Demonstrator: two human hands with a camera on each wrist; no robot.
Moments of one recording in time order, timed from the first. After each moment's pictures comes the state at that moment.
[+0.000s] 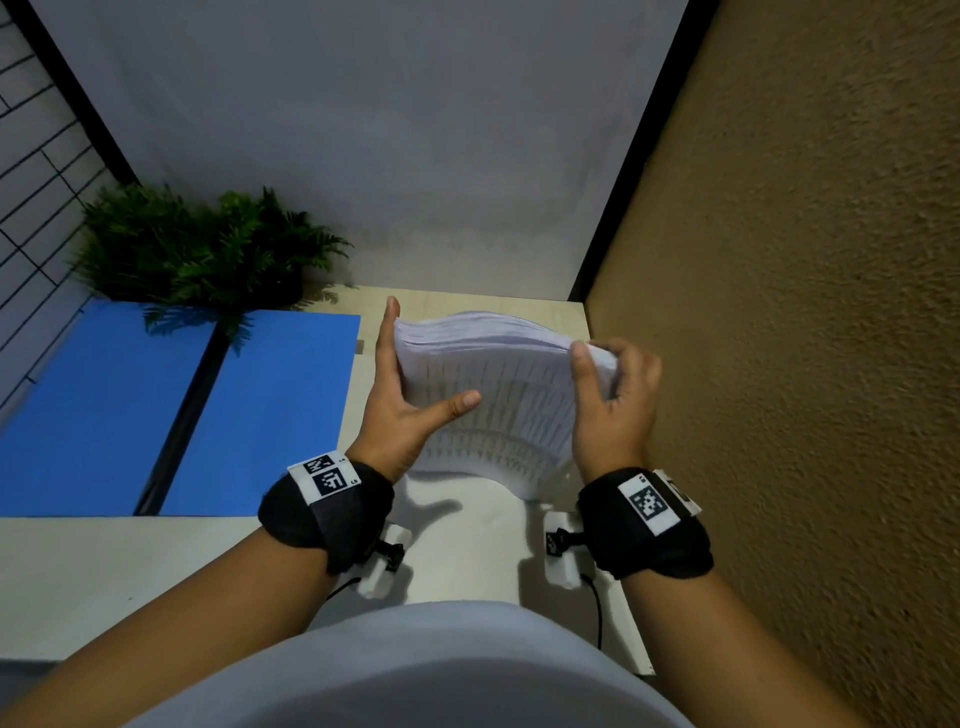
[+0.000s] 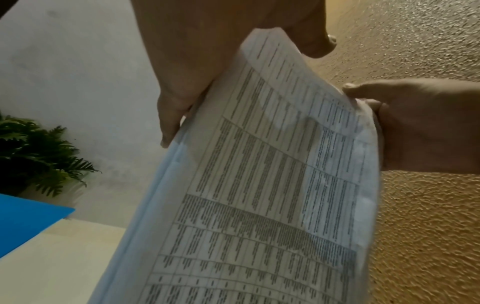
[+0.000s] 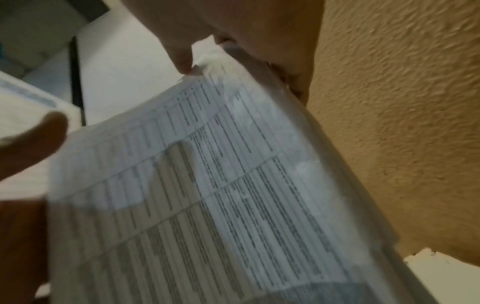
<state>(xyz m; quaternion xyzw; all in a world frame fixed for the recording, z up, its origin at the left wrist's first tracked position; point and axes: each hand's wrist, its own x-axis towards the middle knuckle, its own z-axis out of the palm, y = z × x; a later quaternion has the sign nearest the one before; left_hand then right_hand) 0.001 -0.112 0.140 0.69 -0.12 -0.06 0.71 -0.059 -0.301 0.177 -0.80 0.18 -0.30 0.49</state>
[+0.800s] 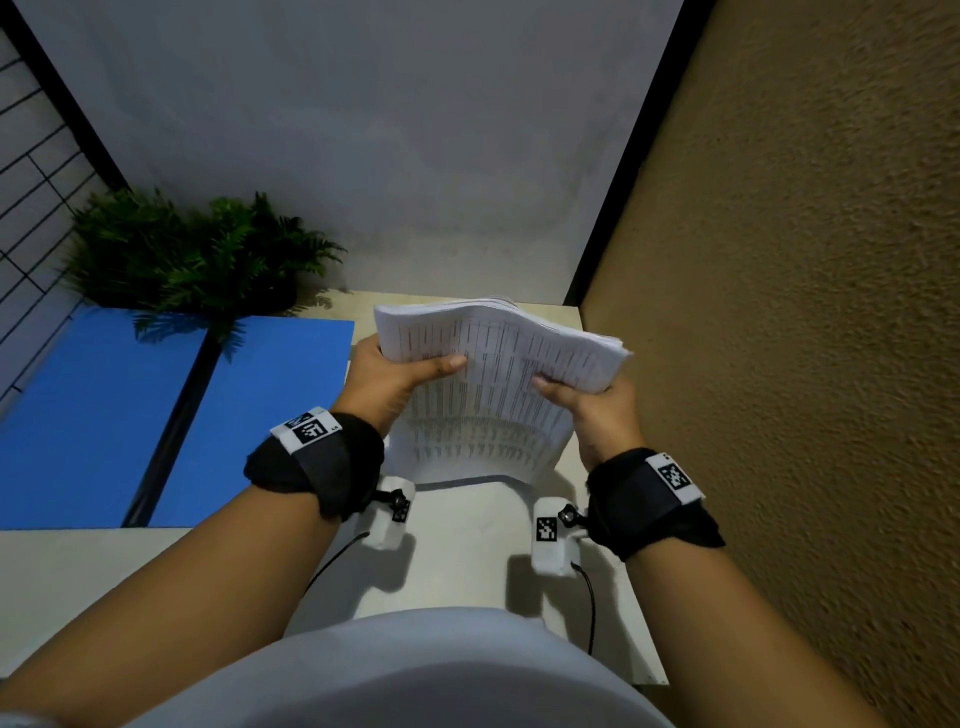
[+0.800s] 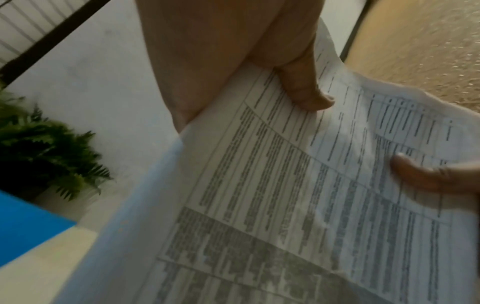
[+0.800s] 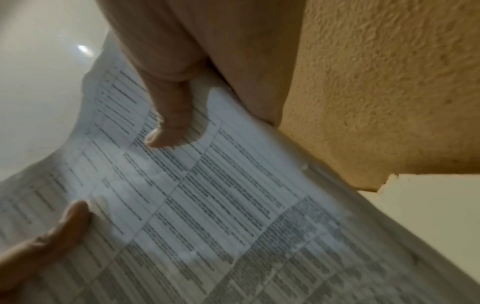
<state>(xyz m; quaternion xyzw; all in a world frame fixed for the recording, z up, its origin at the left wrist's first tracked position) 0.042 -0.116 0.160 0.67 -0.02 -0.11 0.73 -0.039 -0.319 0.174 -0.66 0.23 -0.09 0.71</state>
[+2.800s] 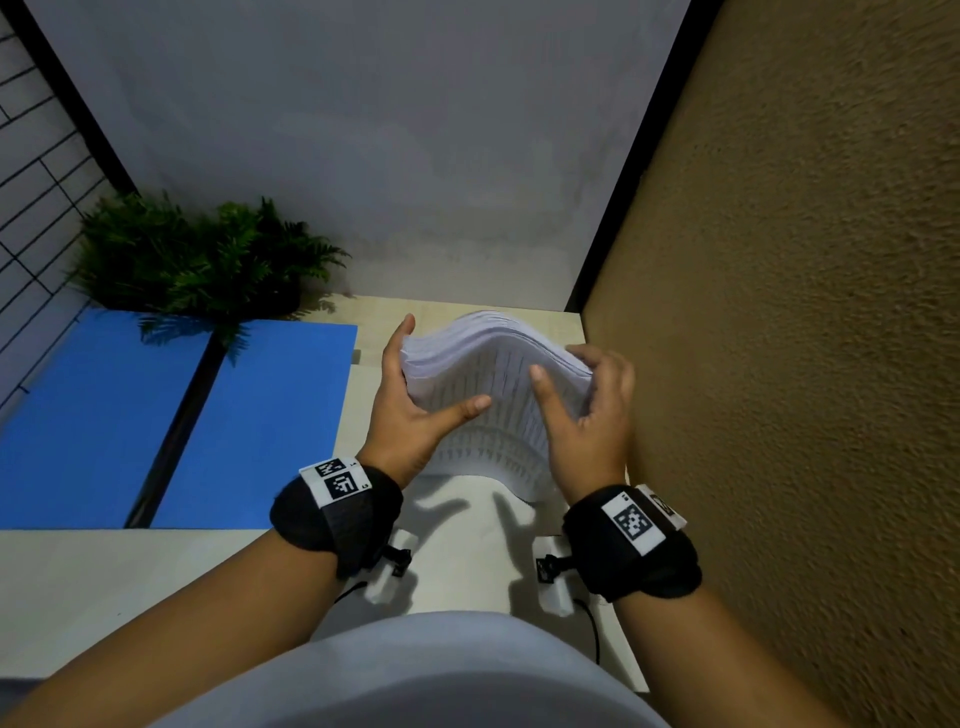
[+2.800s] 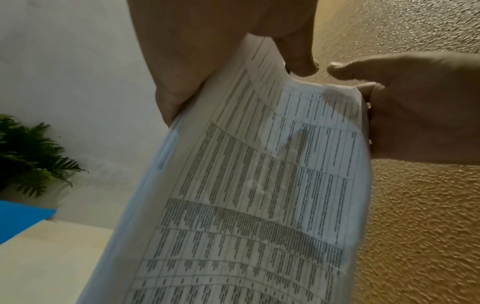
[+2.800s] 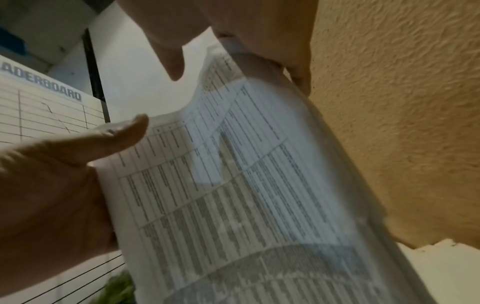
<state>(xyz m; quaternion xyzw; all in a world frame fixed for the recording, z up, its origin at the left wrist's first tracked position) 0.007 -0.127 0.142 0.71 -0.10 -0.03 0.70 -0.056 -0.295 0.177 -0.81 0.15 -0.29 0.48</state>
